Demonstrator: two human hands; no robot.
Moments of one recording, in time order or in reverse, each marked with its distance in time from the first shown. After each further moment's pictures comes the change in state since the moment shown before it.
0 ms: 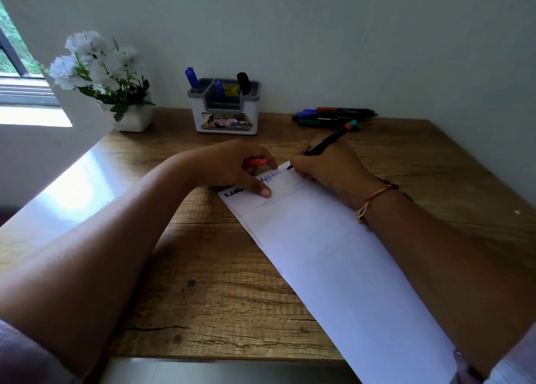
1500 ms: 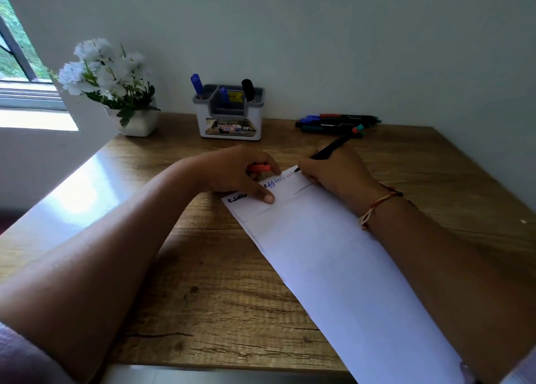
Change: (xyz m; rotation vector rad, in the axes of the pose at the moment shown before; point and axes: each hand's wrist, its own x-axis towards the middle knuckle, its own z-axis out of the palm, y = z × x) left_hand 0.003 -0.003 0.001 0.007 0.006 0.000; right_hand 0.001 0.000 -0.002 0.021 0.012 0.070
